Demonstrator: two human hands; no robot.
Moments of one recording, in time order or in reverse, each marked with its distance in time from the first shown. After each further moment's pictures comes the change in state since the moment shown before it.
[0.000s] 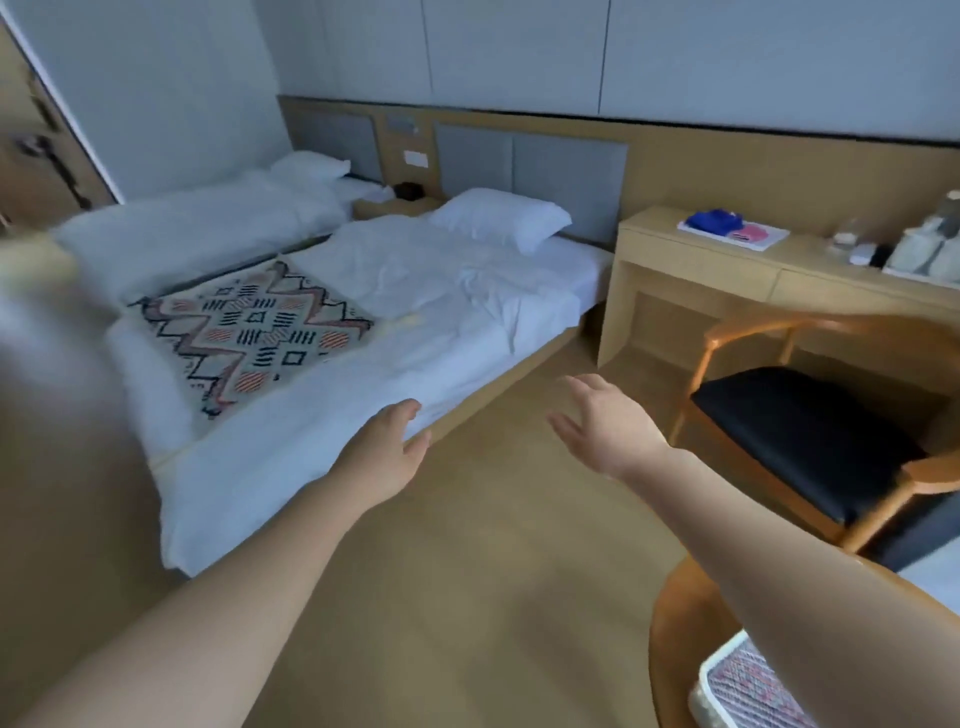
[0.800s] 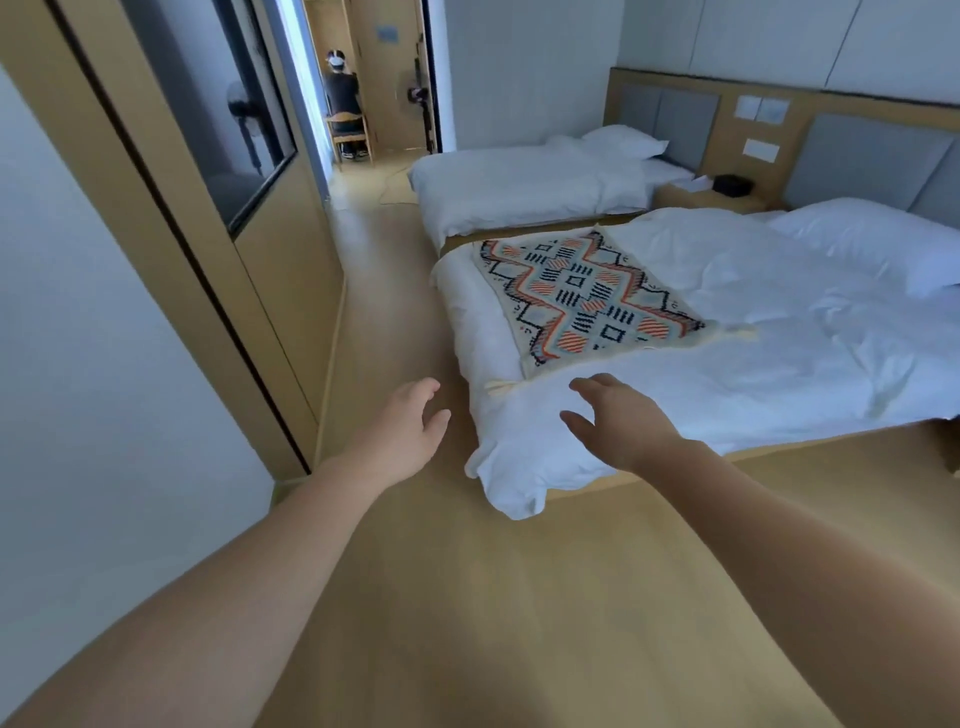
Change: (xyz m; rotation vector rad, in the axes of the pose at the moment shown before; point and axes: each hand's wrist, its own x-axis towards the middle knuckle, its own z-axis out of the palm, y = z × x) left_hand -0.208 -0.438 -0.253 0.024 0.347 -0.454; right_hand 0.072 -0.516 0.220 0.007 -0.227 -0.546
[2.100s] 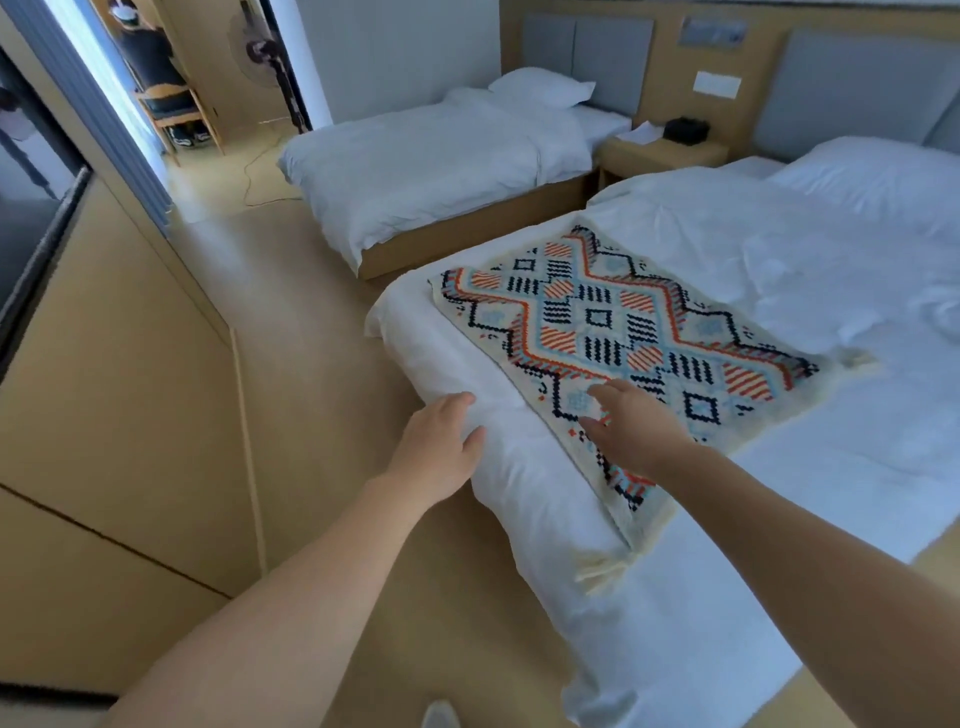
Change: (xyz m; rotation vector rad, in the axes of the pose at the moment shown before) left_hand 0.662 -0.195 0.011 0.064 -0.247 0.260; right_hand 0.628 0.033 0.135 0.004 -0.051 0.343
